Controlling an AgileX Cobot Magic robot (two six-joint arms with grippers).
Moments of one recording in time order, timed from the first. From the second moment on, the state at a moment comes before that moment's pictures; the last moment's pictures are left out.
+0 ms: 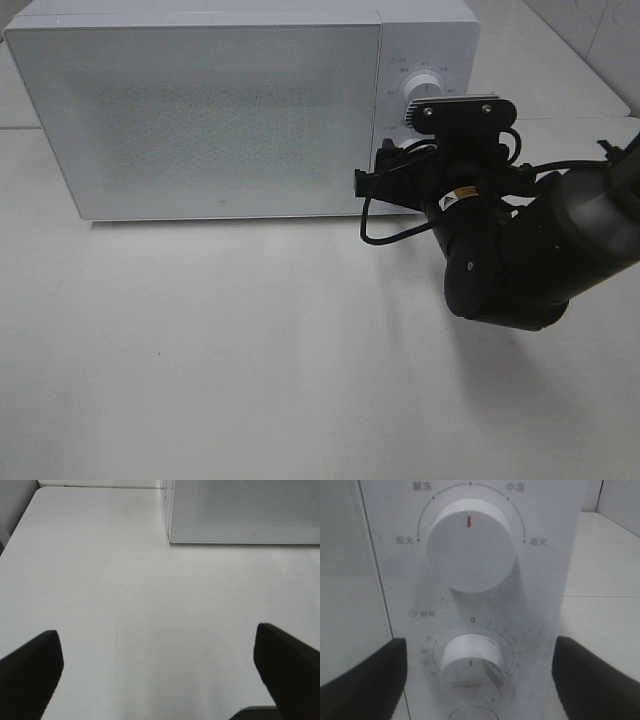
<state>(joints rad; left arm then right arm) 0.02 0.00 -0.52 -0.07 1.08 0.02 0.64 2.01 -0.74 0.69 -1.20 -0.27</state>
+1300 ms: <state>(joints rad) 0.02 0.00 -0.52 -0.07 1.08 0.02 0.64 2.06 -0.79 0.69 -1.17 -0.26</state>
